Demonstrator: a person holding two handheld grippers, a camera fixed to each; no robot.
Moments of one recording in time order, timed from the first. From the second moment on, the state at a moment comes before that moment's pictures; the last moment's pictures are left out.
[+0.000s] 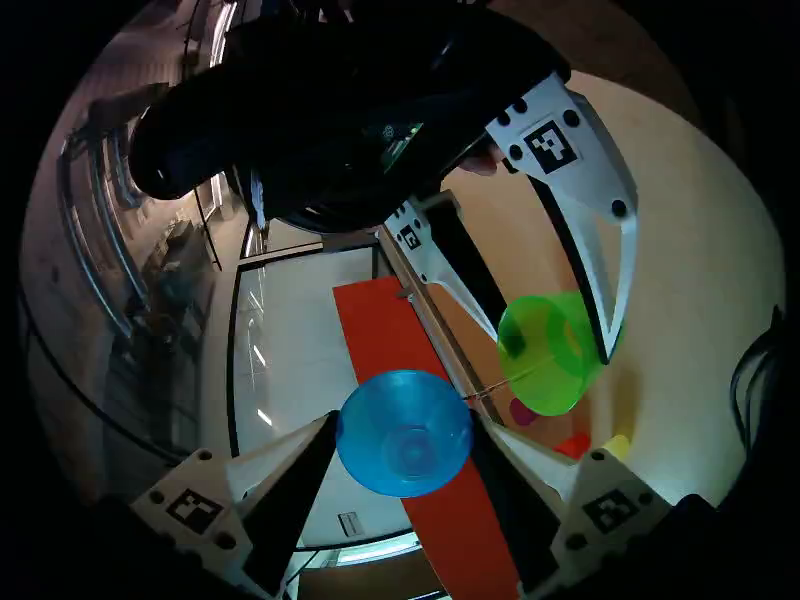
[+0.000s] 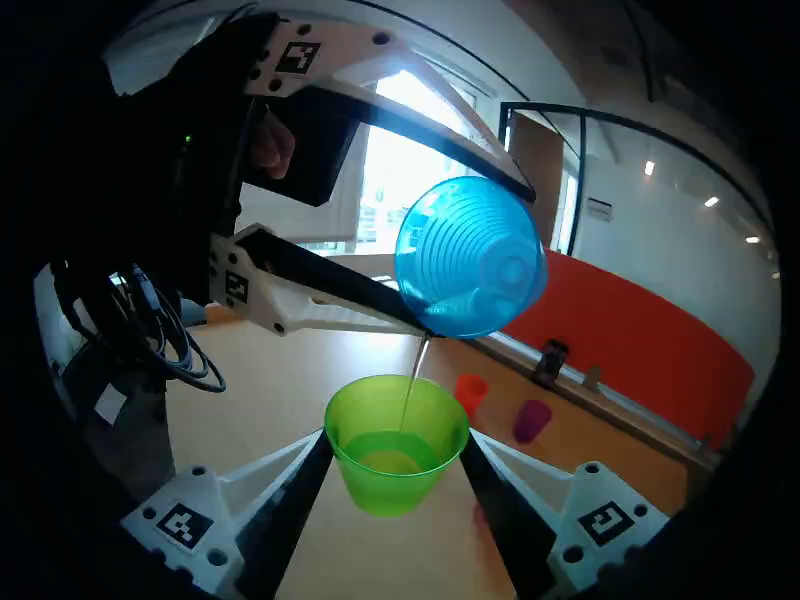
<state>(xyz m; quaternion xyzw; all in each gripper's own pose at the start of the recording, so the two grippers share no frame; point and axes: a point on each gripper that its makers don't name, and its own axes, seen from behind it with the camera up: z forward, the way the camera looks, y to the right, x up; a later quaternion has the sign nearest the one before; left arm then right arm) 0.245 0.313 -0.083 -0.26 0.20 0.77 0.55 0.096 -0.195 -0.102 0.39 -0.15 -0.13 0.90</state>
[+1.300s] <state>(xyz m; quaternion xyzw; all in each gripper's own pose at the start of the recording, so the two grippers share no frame) 0.253 0.314 -0.080 -0.24 0.22 0.78 0.53 0.102 -0.192 -0.097 0.38 -0.14 -0.13 0.90</state>
